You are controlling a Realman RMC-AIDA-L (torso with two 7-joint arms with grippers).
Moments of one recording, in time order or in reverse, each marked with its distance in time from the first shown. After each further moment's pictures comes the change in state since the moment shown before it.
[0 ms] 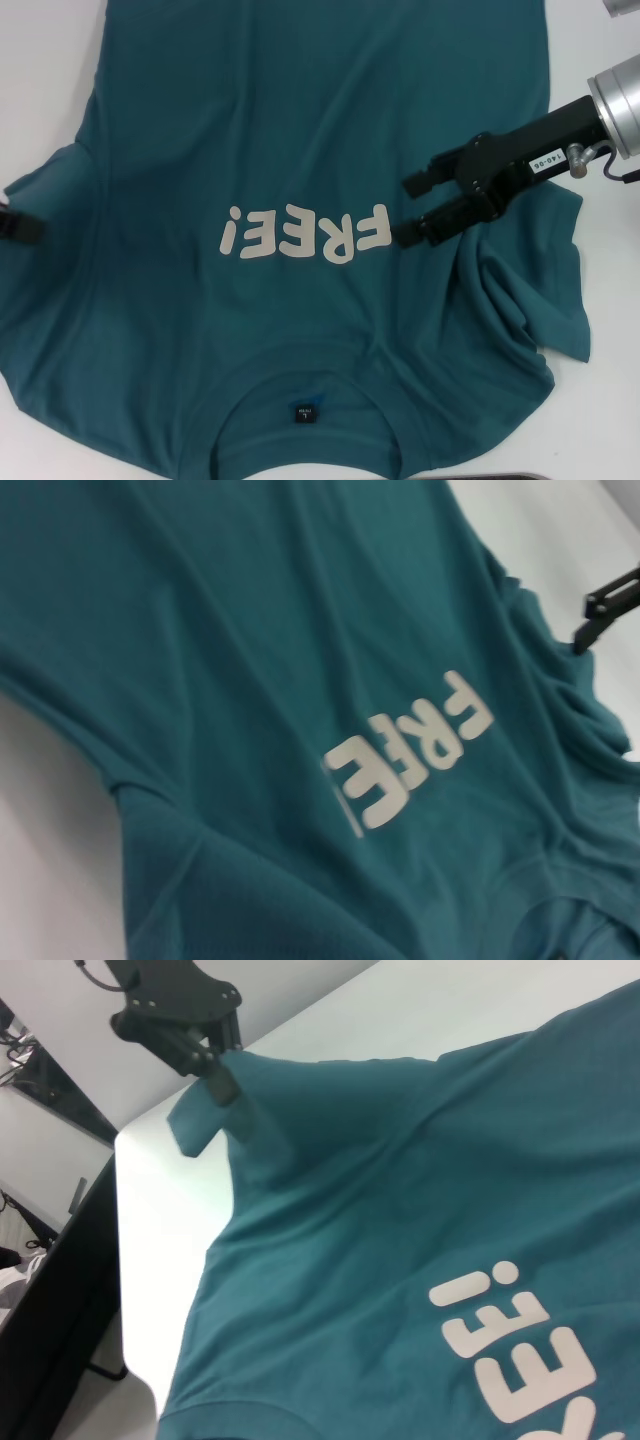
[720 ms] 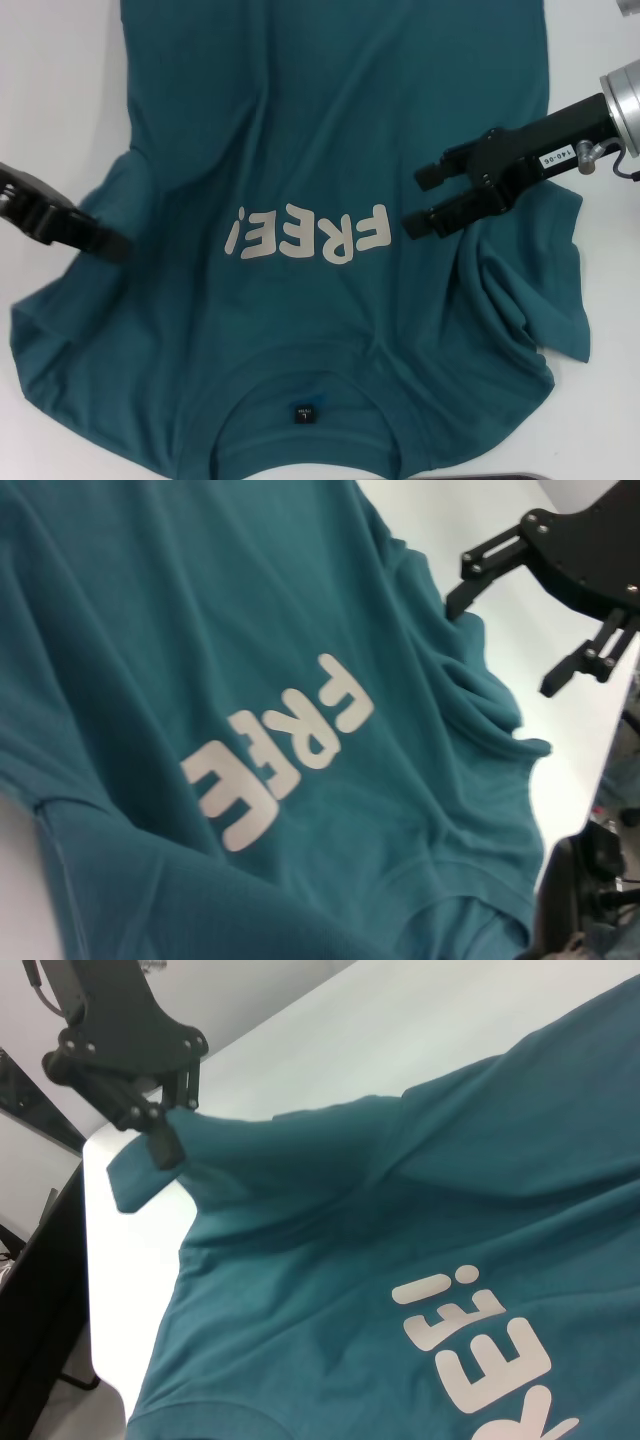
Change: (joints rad) left arm -0.060 -0.050 0.196 0.028 -0.128 0.002 -0.136; right arm -0.016 -0.011 0.013 0.006 -0.002 0.027 -0.009
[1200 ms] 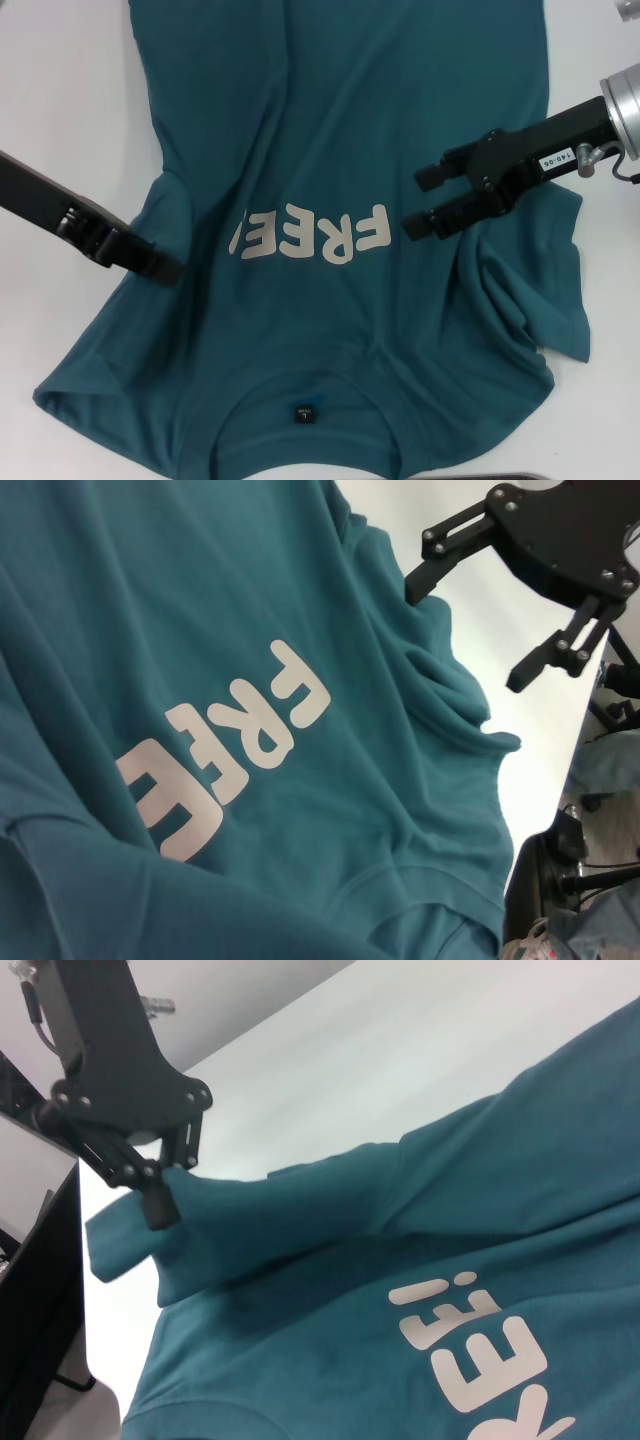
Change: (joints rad) left arm -0.021 -0.065 0.035 0.037 0.008 -0.031 -0.017; right arm -0.007 0.002 0.000 0.002 0.002 0.010 -0.012
